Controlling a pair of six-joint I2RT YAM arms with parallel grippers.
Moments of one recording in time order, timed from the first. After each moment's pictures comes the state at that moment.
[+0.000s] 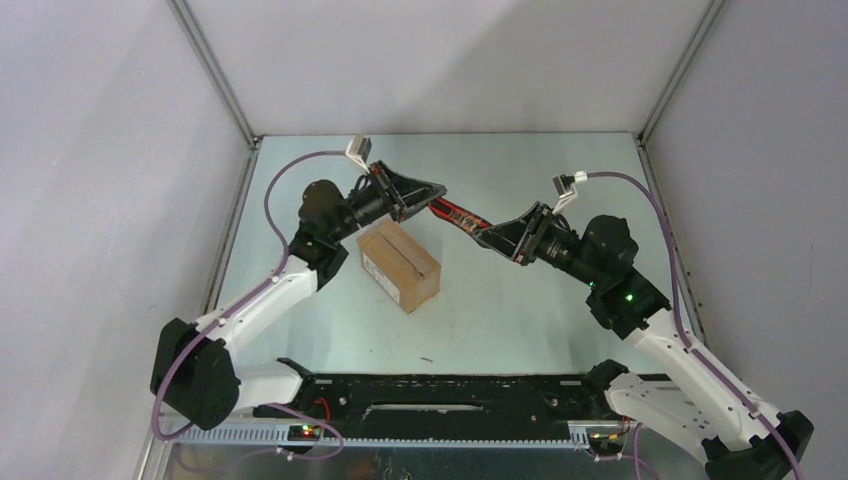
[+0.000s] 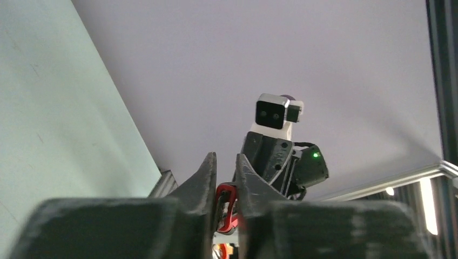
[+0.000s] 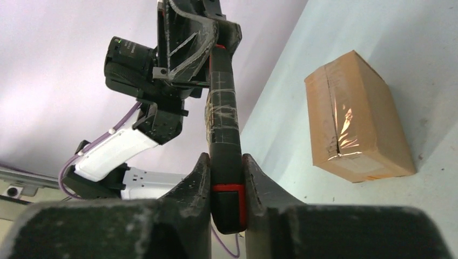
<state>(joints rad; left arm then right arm) -0.51 1.24 0.88 0.55 0.54 -1.34 0.58 0.83 0.81 0.00 -0.38 0.99</state>
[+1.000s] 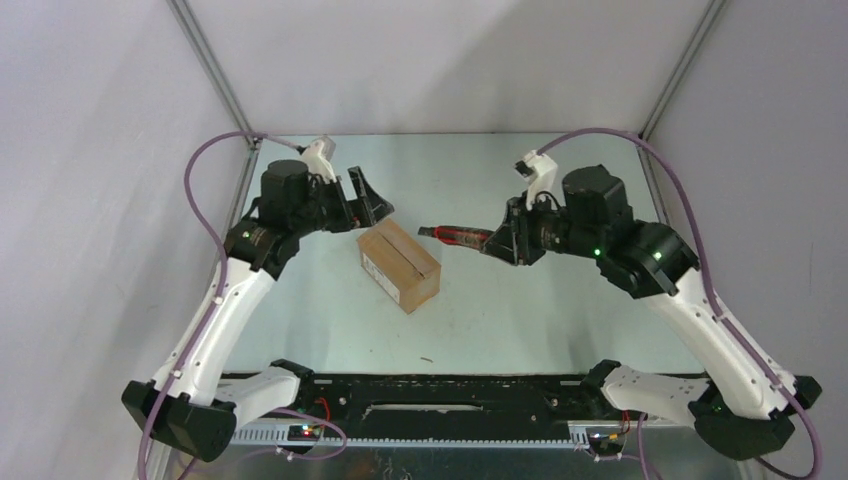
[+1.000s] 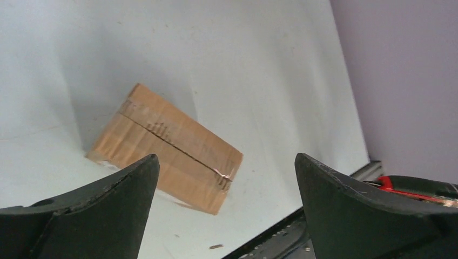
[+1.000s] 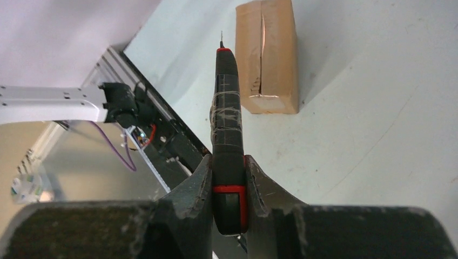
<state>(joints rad) -0.33 1.08 1.17 -0.56 0.28 -0.53 0.69 1.06 1.42 -0.82 -0.30 0.35</state>
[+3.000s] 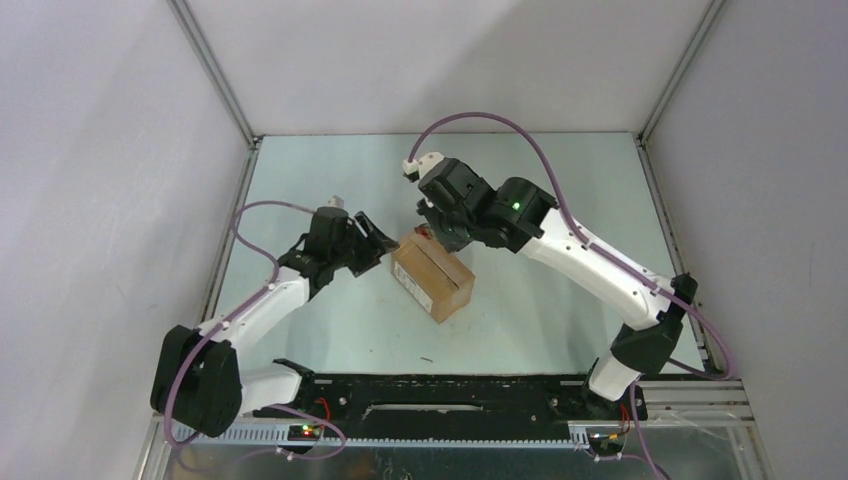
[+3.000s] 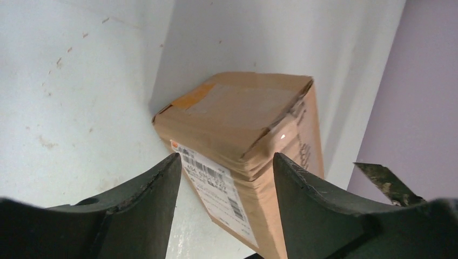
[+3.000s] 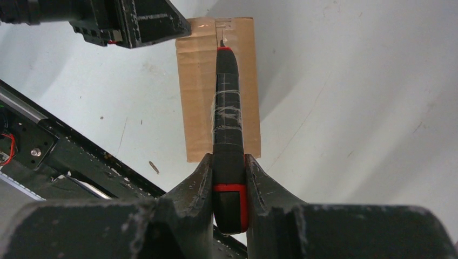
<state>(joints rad) -0.37 1.20 0.72 -0.20 0.13 -0.95 1.01 1.65 1.91 -1.14 0.27 0.24</state>
